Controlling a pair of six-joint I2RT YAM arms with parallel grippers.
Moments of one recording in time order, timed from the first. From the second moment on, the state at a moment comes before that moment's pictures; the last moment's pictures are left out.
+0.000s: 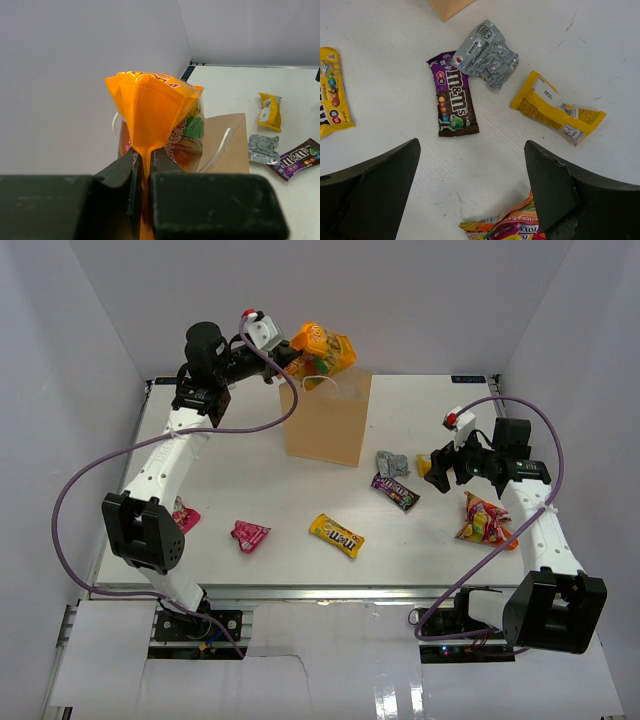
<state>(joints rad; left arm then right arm) -0.27 1.68 1.69 0.09 0.80 0.33 -0.08 1.19 0.98 -0.56 -0.65 -0.56</state>
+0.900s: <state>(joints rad) -0.28 1.63 1.61 0.22 0.57 0.22 -0.08 1.29 1.02 -0.60 -0.52 -0.48</state>
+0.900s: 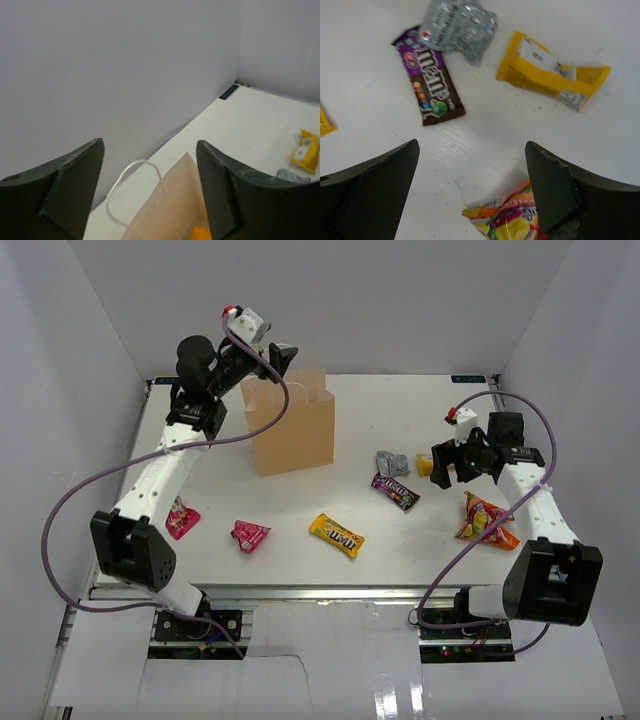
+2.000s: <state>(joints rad) -0.27 0.68 0.63 -0.32 -0.09 -0.66 -0.18 1.57 0.96 -0.74 0.03 -0.38</state>
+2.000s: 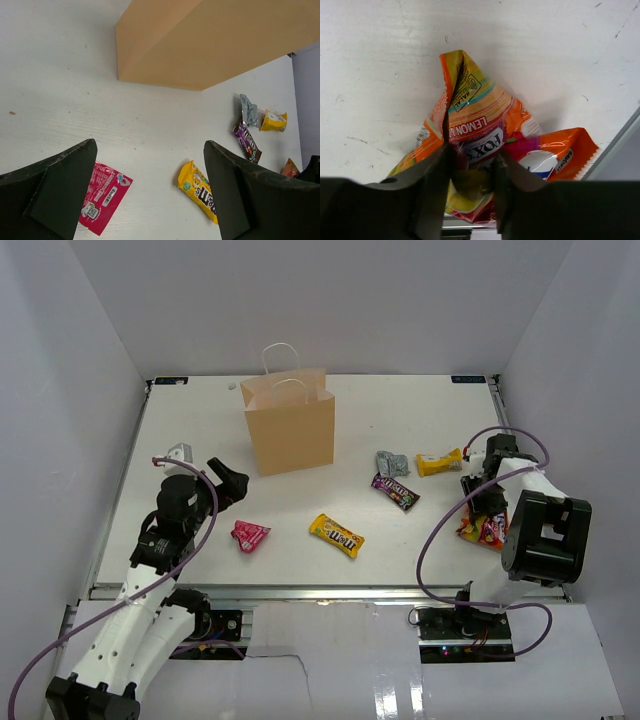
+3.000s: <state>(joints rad) -0.27 0.67 0.60 -0.36 -0.09 -0.82 0.21 1.41 1.51 -0.45 -0.61 -0.20</state>
